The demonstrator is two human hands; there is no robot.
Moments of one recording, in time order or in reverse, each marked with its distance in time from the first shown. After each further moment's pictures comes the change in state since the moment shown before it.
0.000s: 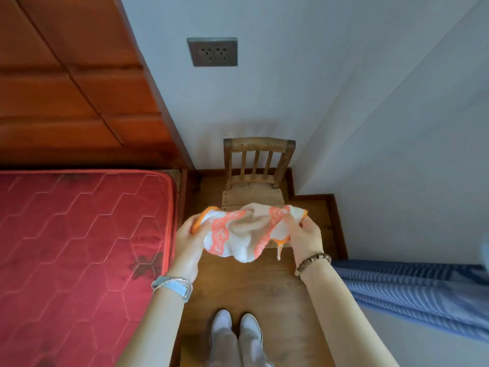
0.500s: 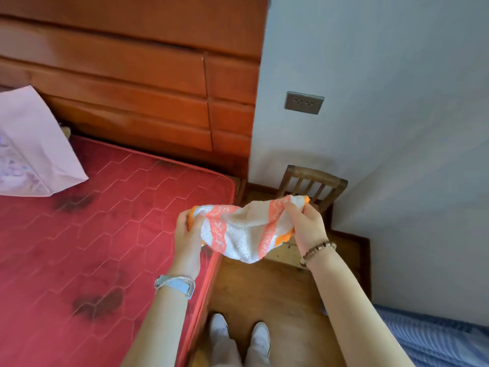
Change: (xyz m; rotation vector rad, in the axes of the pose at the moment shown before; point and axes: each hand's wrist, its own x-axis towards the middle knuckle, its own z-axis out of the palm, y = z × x) left_hand -0.098 0.075 -0.122 -0.225 0.365 0.115; right_hand -0.118 -0.101 0.085 -0.139 -0.296 -0.139
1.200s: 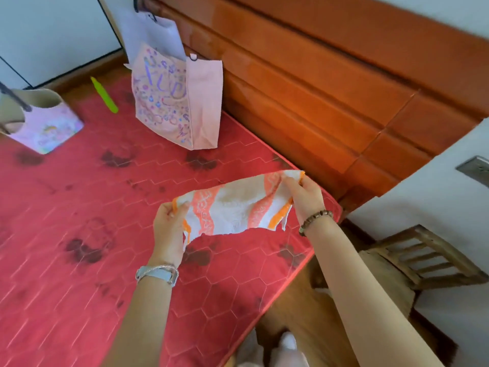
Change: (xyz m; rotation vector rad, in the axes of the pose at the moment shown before) left_hand 0.020 0.024 -0.326 -0.248 0.534 0.051; right_hand -0.082 -0.053 0.318 -0.231 -0.492 -0.228
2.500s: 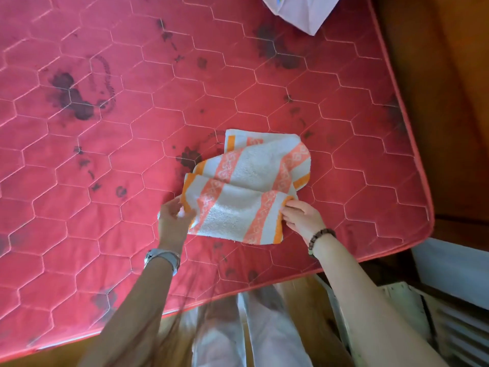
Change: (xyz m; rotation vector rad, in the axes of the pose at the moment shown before) left_hand 0.047 -0.309 -0.046 0.156 0.481 -0.444; right_hand 0.145 0.281 0.077 -0.529 -0.508 0.473
